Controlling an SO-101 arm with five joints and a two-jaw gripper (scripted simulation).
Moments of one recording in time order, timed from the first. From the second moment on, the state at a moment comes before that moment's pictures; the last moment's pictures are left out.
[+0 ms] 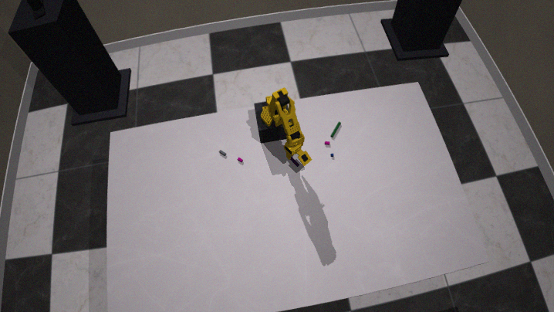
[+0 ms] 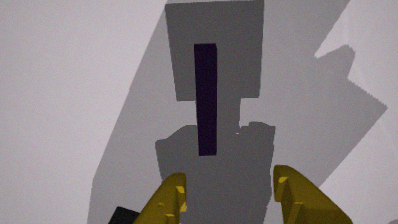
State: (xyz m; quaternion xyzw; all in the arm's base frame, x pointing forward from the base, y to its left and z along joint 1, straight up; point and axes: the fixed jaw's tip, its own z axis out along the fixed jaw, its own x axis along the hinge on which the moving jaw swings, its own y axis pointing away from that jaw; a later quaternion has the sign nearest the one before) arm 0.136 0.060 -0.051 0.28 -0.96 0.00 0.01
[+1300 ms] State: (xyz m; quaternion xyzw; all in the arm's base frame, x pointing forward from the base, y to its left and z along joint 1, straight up) arm 0.137 0.060 -0.071 0.28 -0.96 0.00 0.01
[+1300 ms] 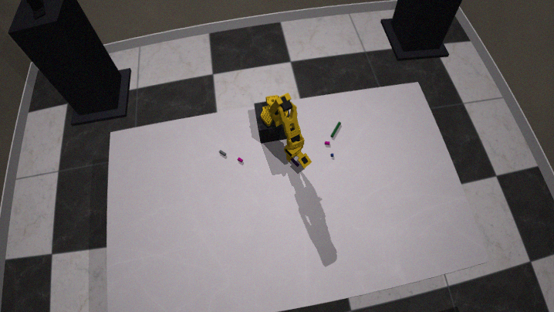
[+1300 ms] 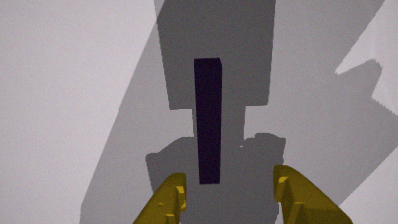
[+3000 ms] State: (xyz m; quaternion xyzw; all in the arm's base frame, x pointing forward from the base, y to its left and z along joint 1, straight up) arm 0.136 0.060 -0.101 0.28 -0.96 0.00 0.01
